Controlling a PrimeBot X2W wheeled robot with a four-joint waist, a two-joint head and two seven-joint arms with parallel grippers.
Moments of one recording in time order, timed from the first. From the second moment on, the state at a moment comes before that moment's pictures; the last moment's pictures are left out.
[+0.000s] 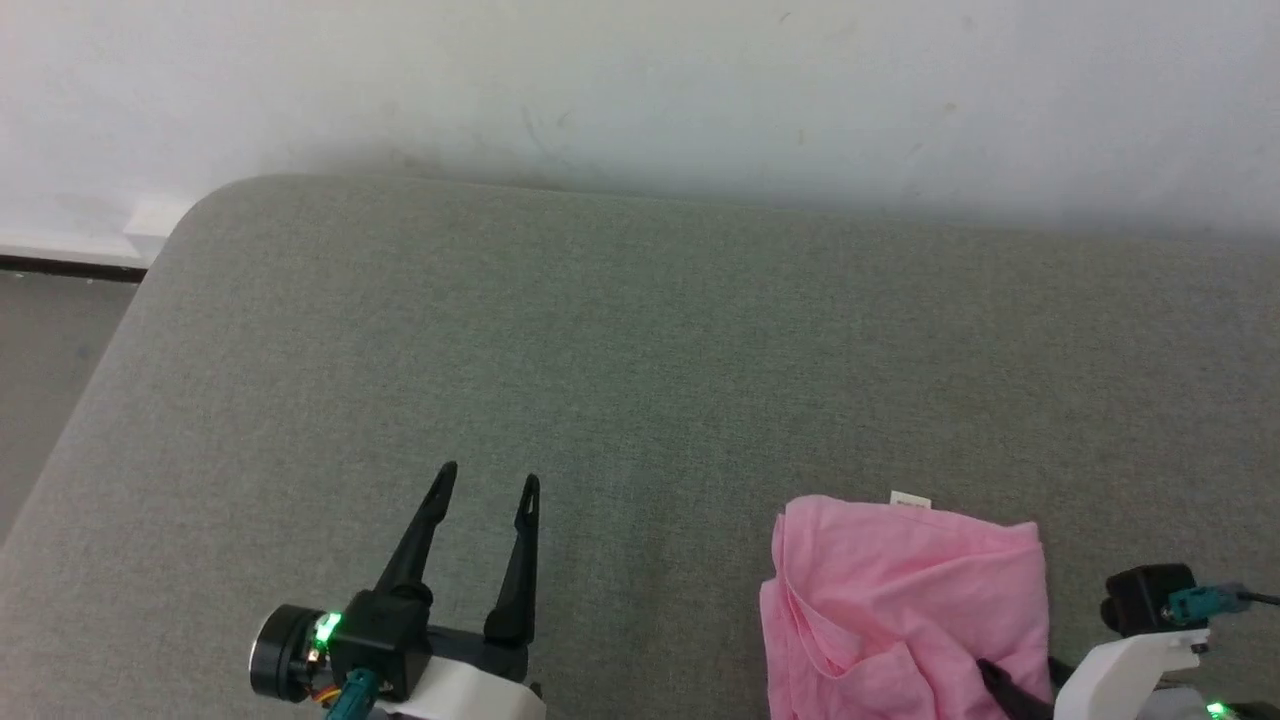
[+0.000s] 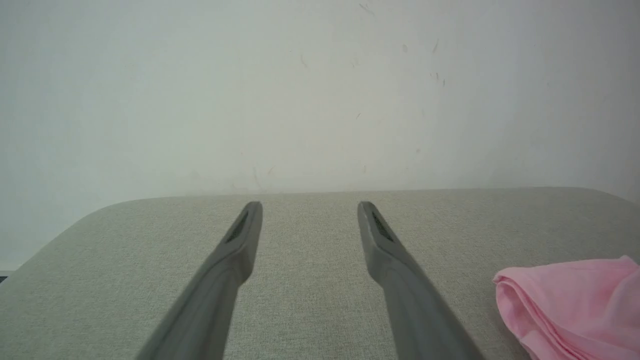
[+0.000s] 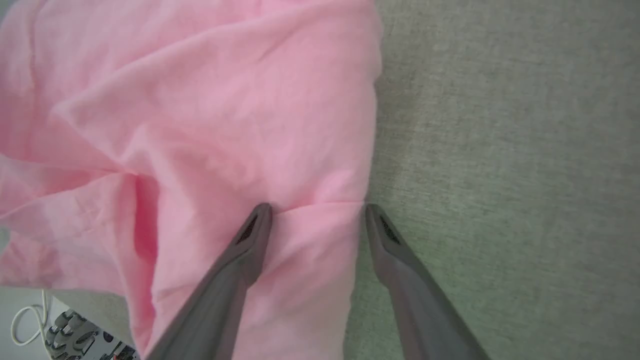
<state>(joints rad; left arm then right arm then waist) 0.07 0.07 -0.18 -0.04 -0.05 -0.01 -0.26 0.16 -0.22 -0.01 -0.03 0.45 0.13 0.65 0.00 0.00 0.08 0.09</state>
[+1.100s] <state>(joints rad) -0.12 0.06 -0.26 -0.04 0.00 -0.01 -0.26 -0.24 -0.78 0.17 0.21 0.24 0.13 0.45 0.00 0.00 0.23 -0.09</state>
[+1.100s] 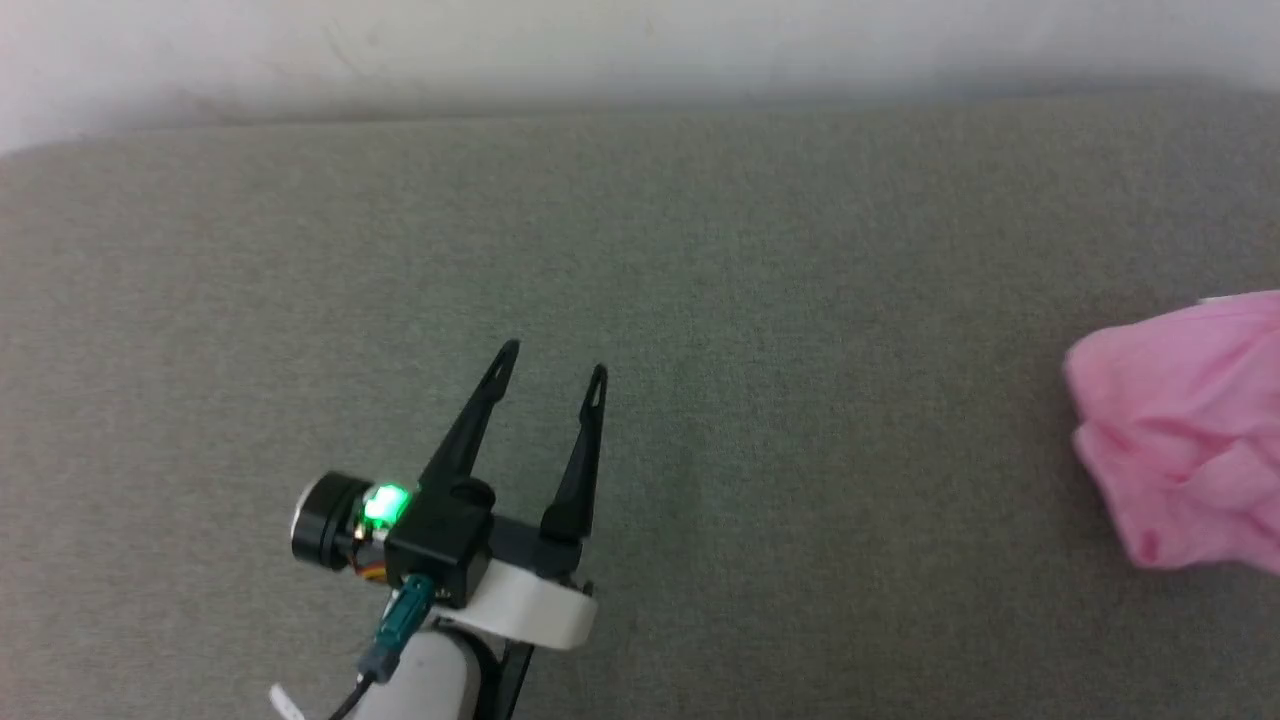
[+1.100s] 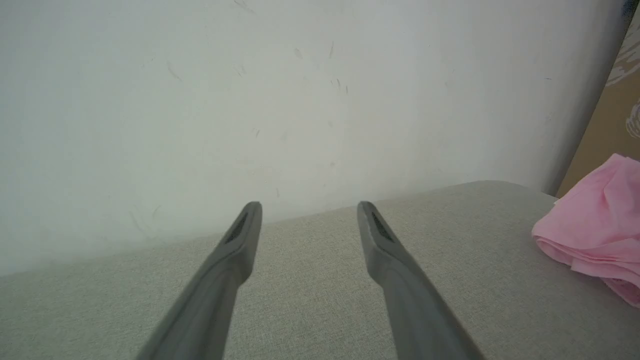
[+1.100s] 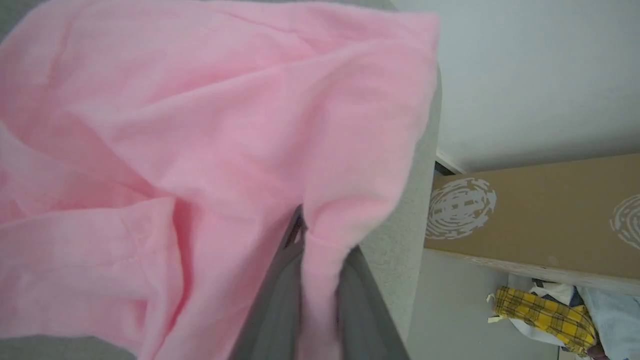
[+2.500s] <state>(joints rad) -0.13 0.09 -0.22 -0.02 -0.06 0.05 -0.26 -0.72 -0.71 0.07 0.69 0.18 0.13 -0.20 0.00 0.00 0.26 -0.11</state>
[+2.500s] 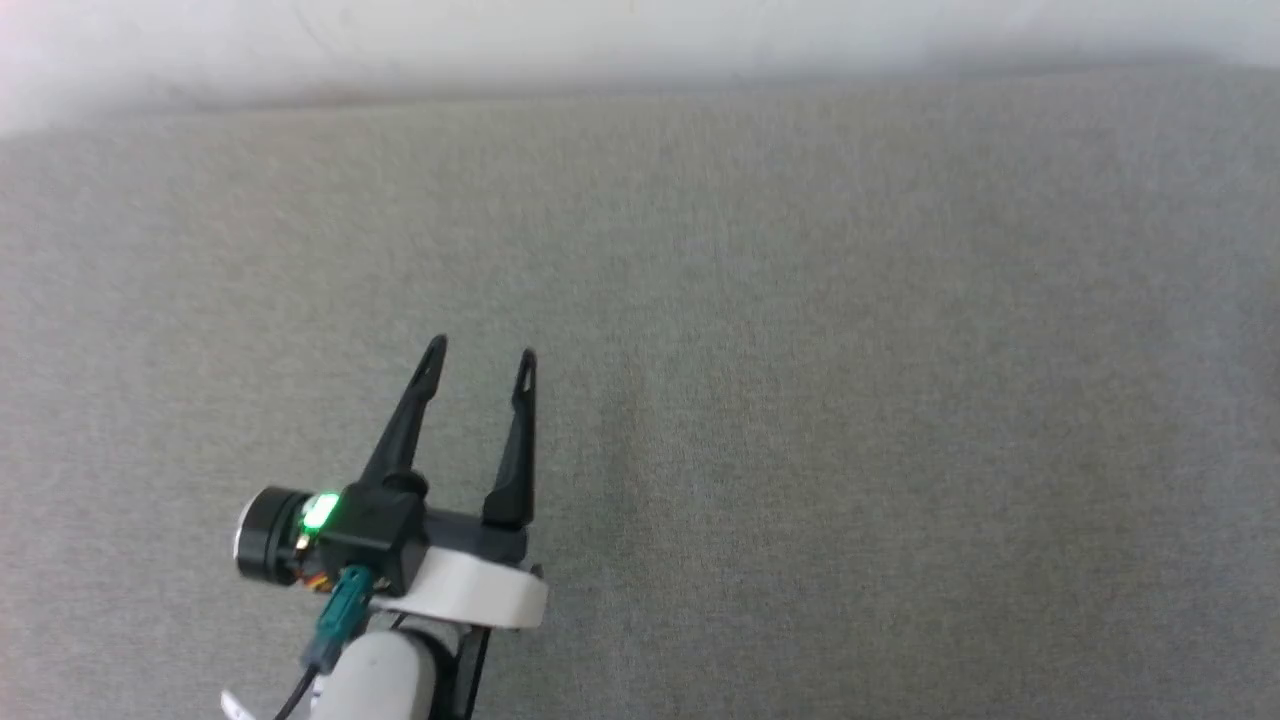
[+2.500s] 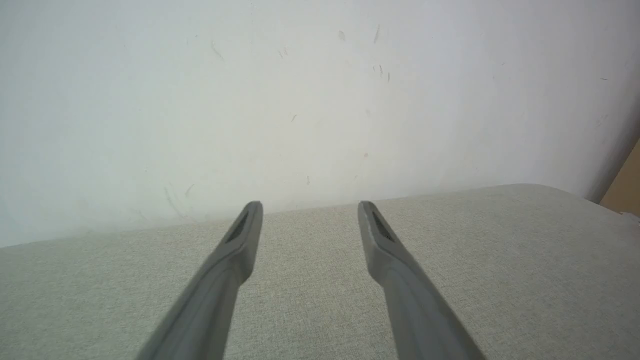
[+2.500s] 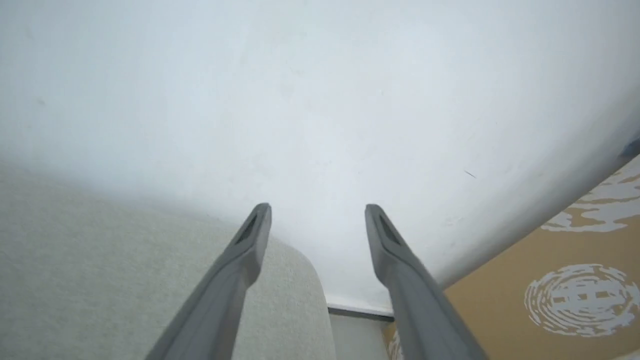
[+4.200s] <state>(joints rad) 0.06 0.08 -0.15 0.05 -0.10 0.05 -0.24 0.06 -0.06 -0.11 0.04 0.08 0.13 -0.21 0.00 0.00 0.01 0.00</state>
